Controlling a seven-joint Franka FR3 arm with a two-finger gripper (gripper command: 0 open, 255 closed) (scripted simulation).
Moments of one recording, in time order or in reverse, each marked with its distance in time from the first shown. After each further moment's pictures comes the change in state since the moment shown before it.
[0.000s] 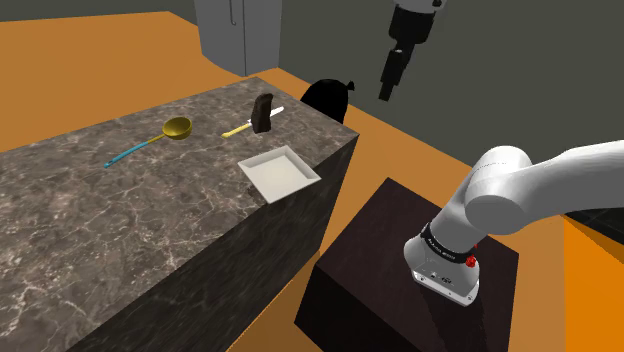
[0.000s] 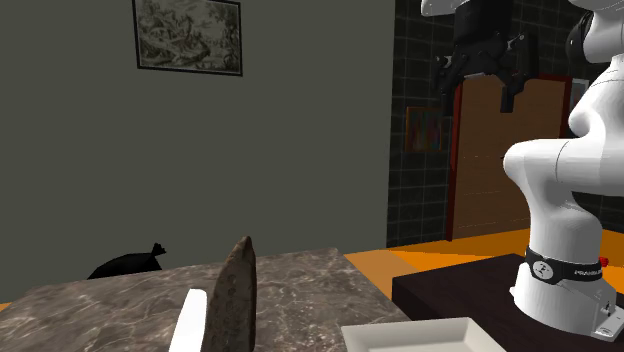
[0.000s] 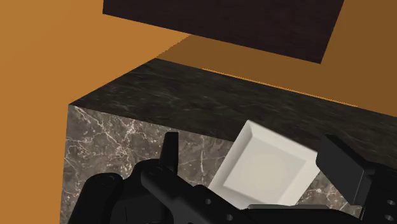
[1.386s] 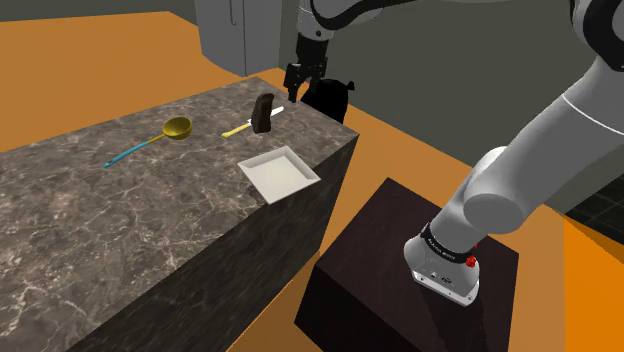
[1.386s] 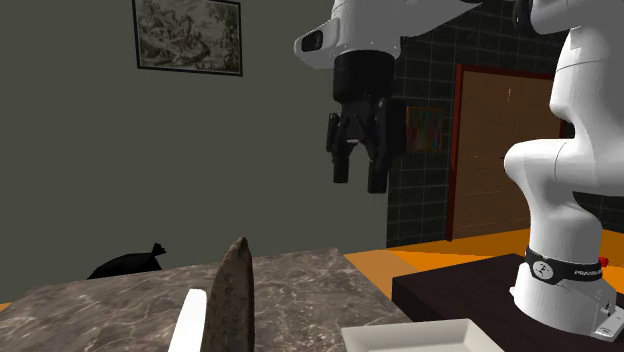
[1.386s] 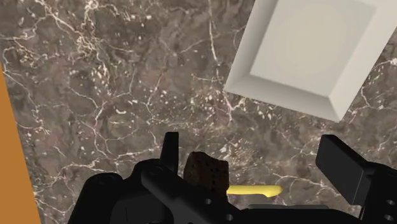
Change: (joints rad) arm -0.032 0.639 0.030 0.251 0.042 0.482 0.160
